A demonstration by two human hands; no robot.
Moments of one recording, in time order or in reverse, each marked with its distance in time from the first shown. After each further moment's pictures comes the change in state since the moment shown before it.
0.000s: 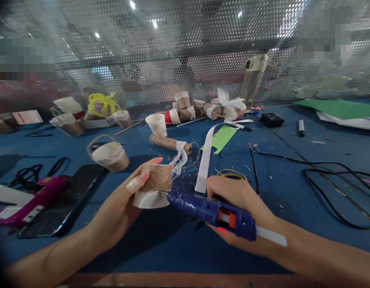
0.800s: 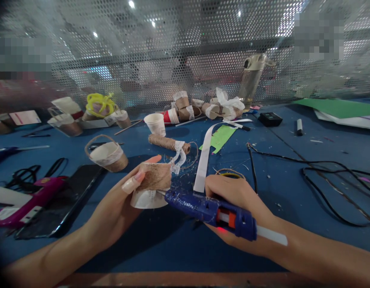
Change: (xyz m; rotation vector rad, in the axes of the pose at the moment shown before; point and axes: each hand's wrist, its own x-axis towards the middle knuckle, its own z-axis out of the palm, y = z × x) left_hand 0.000 0.003 0.004 -0.085 -0.013 0.015; right_hand 0.001 -0.003 -0.001 0.007 0.030 0.002
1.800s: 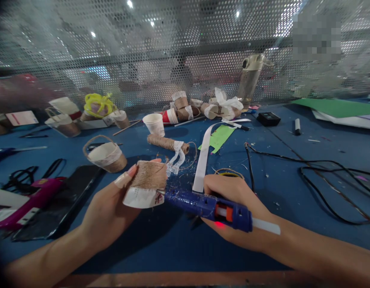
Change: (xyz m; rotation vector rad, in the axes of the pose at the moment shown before) left_hand 0.003 0.005 0.002 -0.199 0.020 -0.081; right_hand -0.002 0.004 0.002 0.037 -0.027 0.065
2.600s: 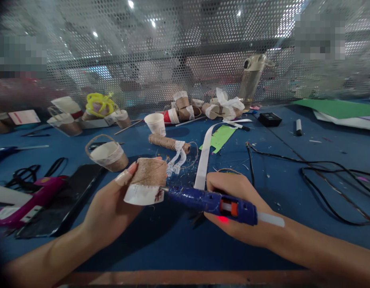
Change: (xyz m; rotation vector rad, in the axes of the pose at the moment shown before) left_hand -0.001 0.001 0.005 -0.041 0.061 0.023; right_hand 0.003 0.000 -0.005 0.042 0.027 -0.010
